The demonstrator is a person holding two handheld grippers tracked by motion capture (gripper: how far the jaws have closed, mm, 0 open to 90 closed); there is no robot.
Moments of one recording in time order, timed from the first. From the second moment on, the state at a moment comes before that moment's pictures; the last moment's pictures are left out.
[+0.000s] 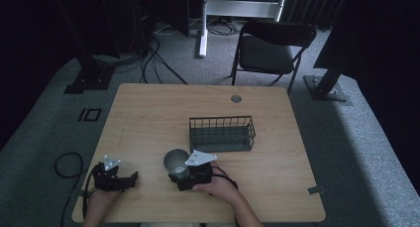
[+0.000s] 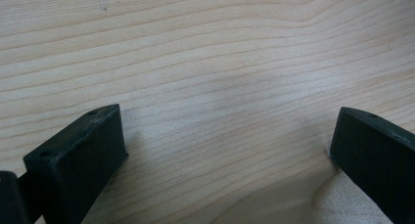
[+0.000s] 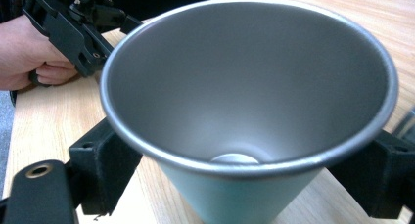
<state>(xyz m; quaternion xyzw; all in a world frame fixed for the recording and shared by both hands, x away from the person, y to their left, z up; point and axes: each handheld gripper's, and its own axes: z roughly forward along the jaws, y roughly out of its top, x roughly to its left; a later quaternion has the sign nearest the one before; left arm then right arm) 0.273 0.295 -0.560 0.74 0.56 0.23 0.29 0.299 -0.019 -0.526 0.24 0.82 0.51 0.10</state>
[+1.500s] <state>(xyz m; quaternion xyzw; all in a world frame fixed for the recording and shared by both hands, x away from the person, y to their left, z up) 0.273 0.295 -0.560 0.74 0.56 0.23 0.29 0.326 -0.042 -0.423 0.31 0.75 0.55 0.21</state>
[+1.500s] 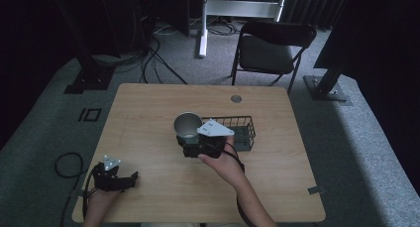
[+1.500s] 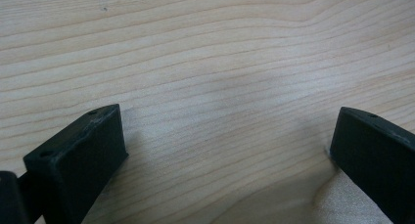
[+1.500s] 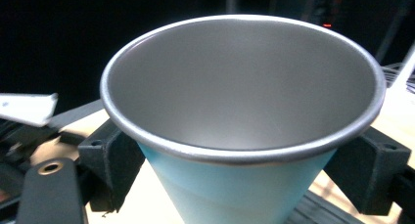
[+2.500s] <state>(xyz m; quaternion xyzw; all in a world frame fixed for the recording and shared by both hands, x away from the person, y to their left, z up) 0.273 0.295 -0.559 0.74 0.56 0.23 0.29 0.379 -0.131 -0.455 0.47 0.68 0.47 0.32</state>
